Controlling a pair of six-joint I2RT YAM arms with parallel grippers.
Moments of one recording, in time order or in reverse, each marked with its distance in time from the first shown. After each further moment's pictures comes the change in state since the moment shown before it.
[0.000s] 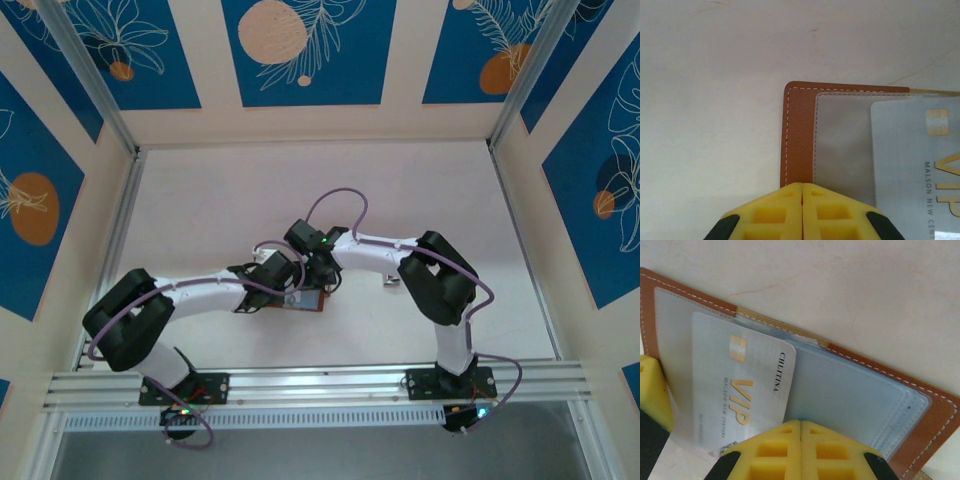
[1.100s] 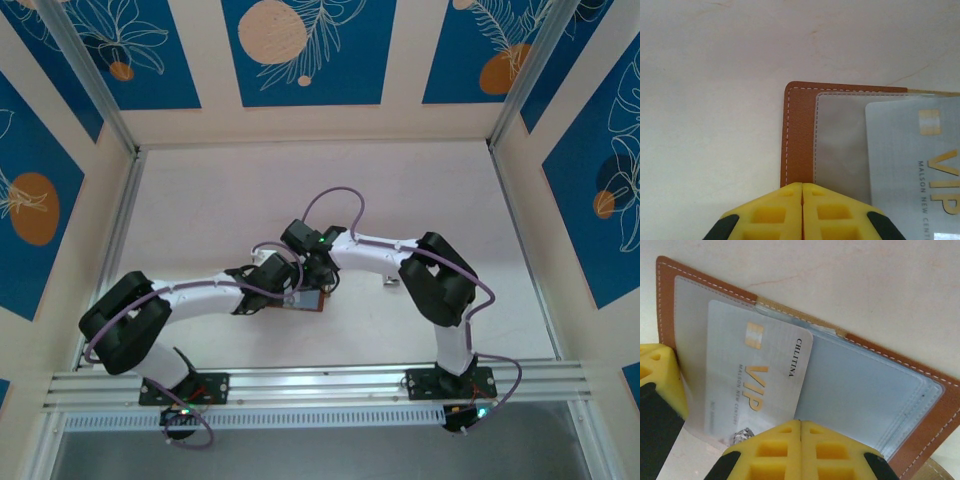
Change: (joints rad) left arm 0.000 -0.026 -0.034 0.044 0.000 -0.001; right arm 0.018 0.000 0.026 -0.034 0.008 -0.008
